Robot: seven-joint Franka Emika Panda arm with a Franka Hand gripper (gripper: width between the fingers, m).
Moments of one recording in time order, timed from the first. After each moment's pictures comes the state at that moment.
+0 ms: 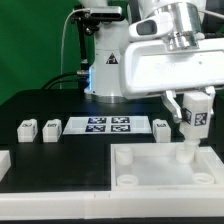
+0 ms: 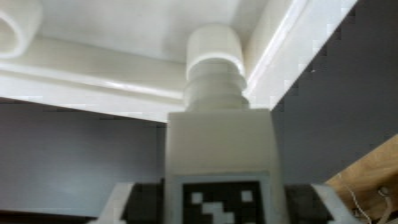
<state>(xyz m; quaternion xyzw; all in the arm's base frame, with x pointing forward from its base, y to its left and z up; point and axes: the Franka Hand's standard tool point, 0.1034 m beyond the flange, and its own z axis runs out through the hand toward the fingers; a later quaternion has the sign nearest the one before) 0.587 0.107 0.109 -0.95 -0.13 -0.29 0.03</state>
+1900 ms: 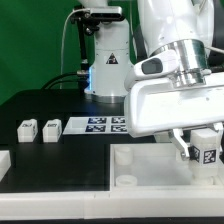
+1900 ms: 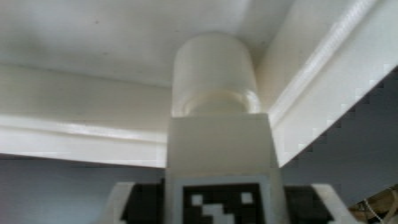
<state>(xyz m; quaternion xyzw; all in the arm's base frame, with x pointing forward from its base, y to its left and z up) 0.613 0.112 0.062 -0.95 -0.12 -0.29 0.04</state>
